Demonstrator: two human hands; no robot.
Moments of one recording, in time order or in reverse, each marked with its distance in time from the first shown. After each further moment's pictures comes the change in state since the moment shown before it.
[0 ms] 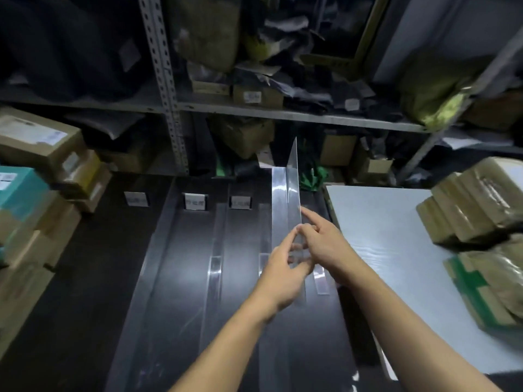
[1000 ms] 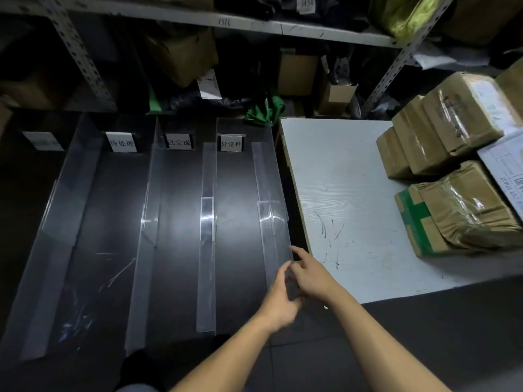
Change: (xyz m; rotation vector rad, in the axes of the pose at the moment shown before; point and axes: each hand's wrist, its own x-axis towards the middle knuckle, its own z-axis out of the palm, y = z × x) left_hand -0.012 -0.175 0.184 0.142 -0.205 -0.368; right_hand -0.053 0.237 -0.069 -0.257 -0.180 0.350
